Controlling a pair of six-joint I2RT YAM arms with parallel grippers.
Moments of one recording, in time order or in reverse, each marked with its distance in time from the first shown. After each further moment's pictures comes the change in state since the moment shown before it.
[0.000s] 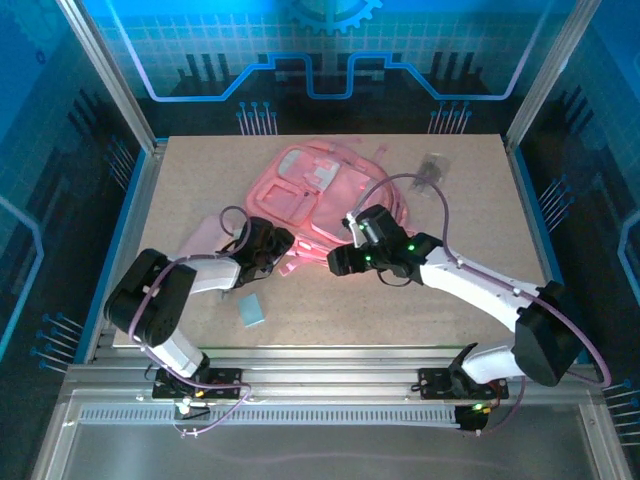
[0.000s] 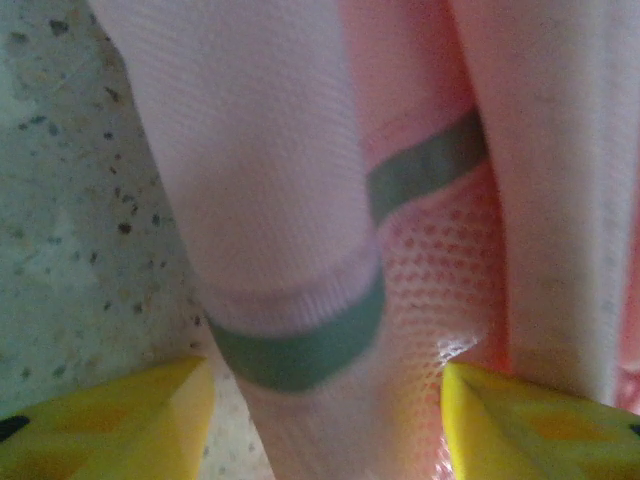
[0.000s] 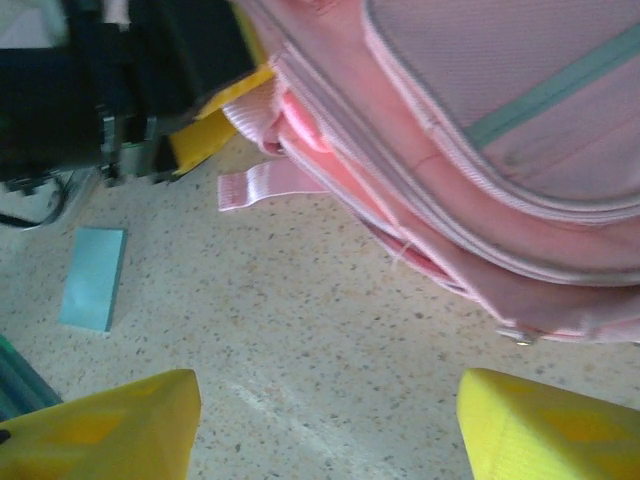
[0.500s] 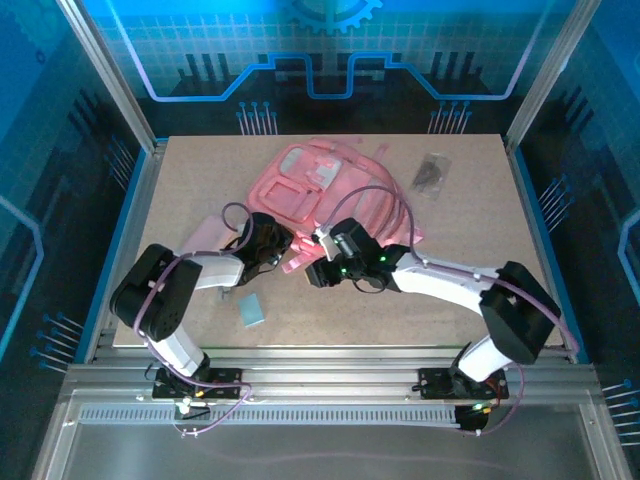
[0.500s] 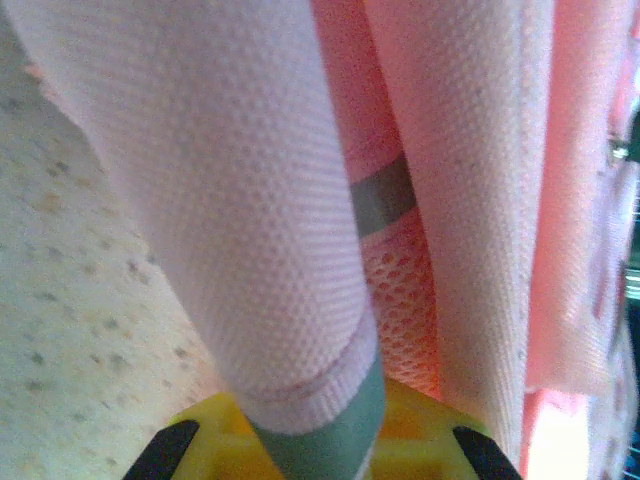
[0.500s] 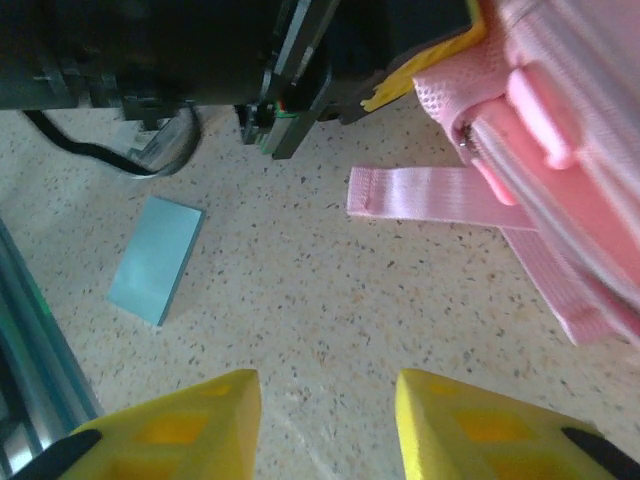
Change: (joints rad) left arm -0.026 0.006 0.024 0.107 0.013 -0.087; right arm 0.106 0.182 -0.028 0.275 -0.079 -0.062
